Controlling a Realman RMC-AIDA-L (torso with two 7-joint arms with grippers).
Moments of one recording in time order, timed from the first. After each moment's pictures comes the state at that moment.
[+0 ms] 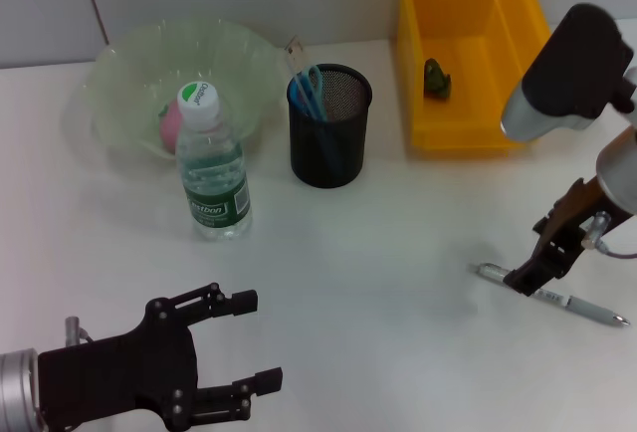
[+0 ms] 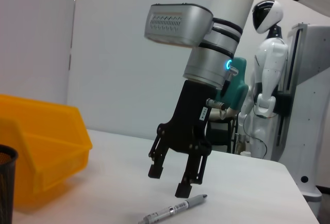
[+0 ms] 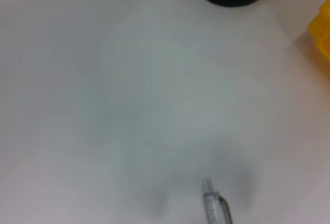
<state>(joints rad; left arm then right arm) -0.30 -2.01 1.35 0.48 1.39 1.60 -0.93 0.49 2.08 -1.42 -1.50 -2.74 -1.67 2.48</state>
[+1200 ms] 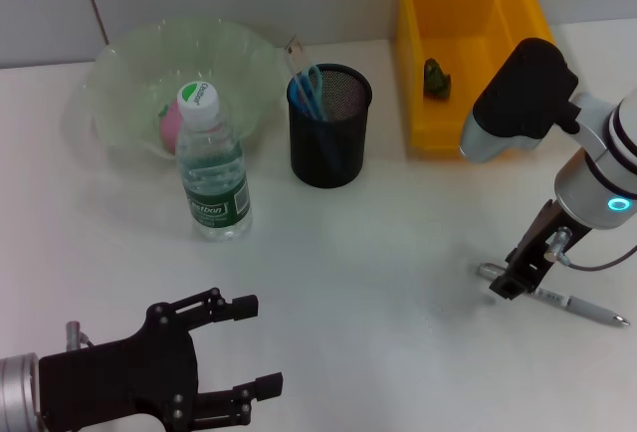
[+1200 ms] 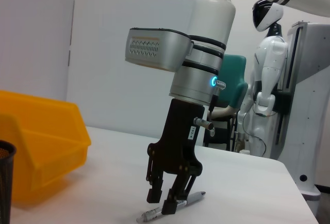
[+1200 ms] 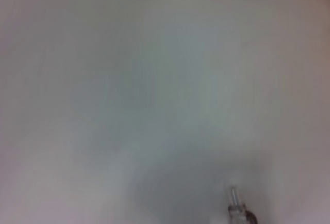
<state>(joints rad) -0.30 -2.02 1.35 0.48 1.40 1.60 -0.94 0.59 2.08 -1.46 -1.27 -2.74 -1.57 2.52</state>
